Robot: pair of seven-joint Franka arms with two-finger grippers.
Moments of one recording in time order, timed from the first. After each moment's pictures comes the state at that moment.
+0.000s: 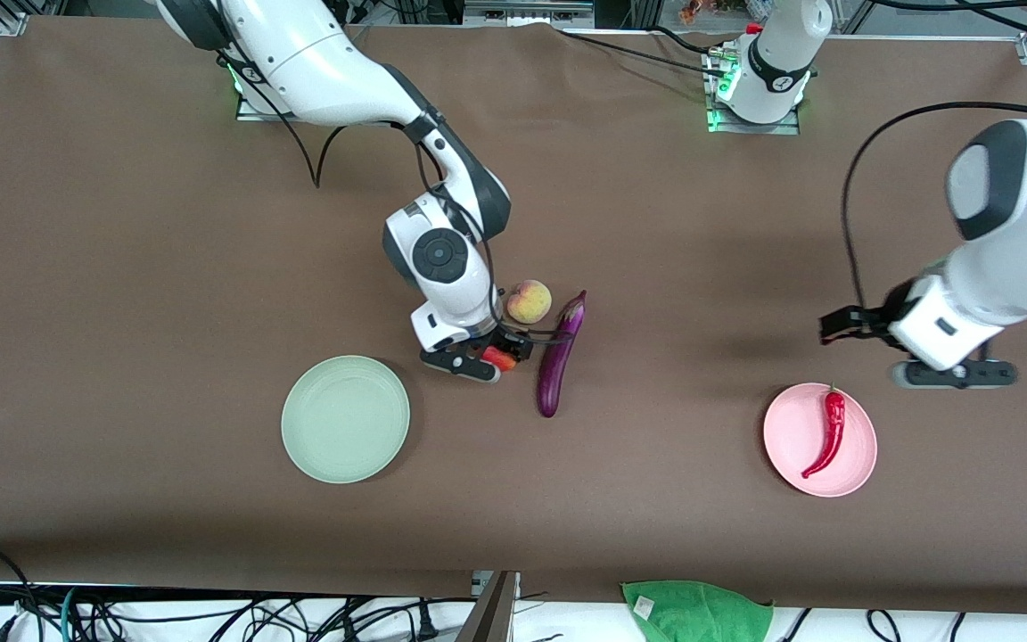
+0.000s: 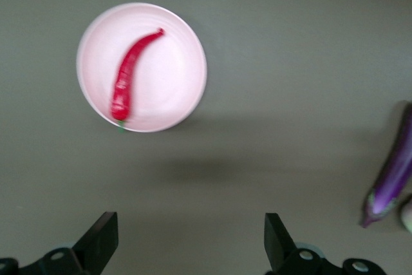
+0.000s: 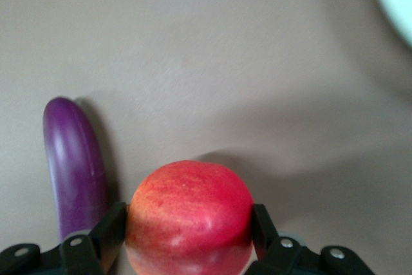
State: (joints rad) left arm 0.02 0.32 -0.15 -1.57 -0.02 1.84 -0.16; right arm 0.65 0.85 -0.01 -1.31 0.10 2.30 0.88
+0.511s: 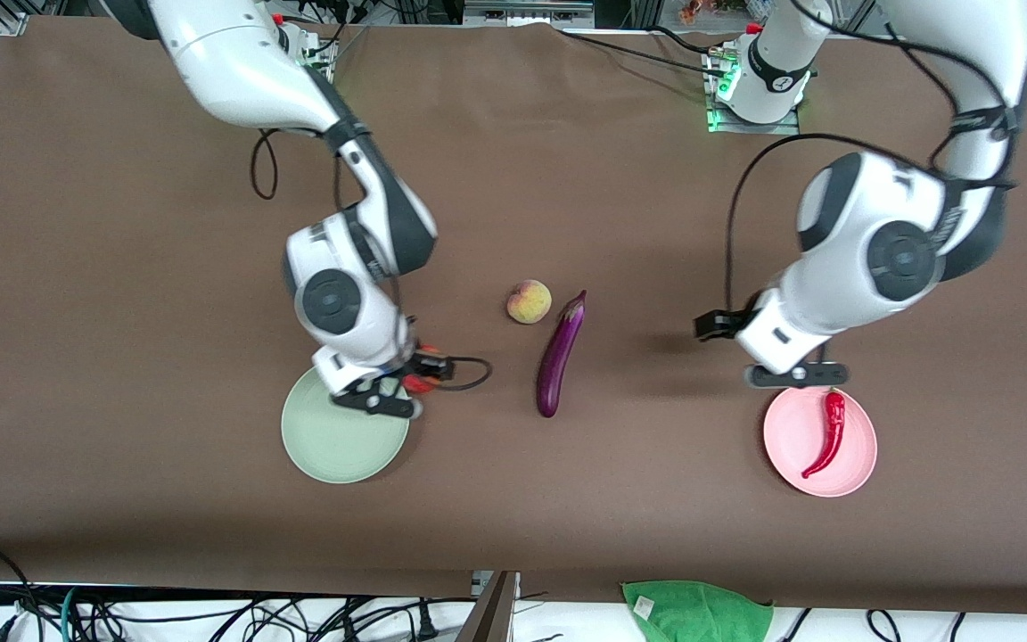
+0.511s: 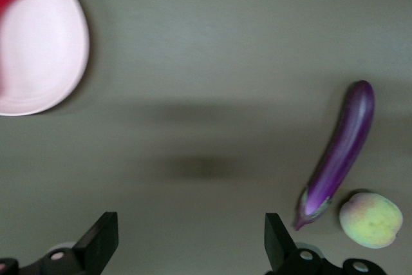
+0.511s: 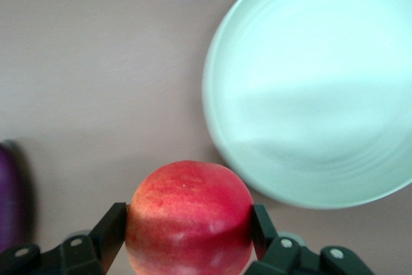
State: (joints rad) left arm -0.09 0.45 -0.26 -1.59 -0.02 1.95 -0.37; right arm 0.45 0.77 -0.02 -1.27 0.10 2.06 0.52
